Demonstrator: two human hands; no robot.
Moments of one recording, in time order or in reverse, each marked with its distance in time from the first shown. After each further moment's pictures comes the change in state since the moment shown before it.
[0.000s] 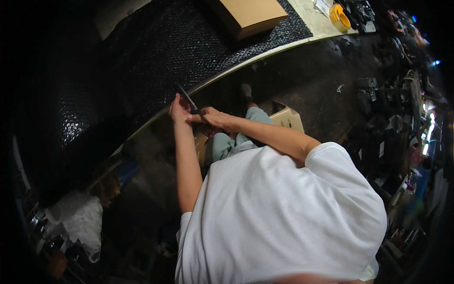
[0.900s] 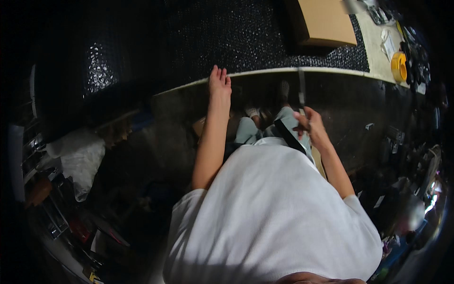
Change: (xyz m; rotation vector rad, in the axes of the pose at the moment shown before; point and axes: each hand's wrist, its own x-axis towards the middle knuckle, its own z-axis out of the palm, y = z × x) left_hand -0.035 0.017 0.044 -0.367 0.185 -0.001; right_hand -0.099 0.030 -0.122 0.095 0.353 -0.068
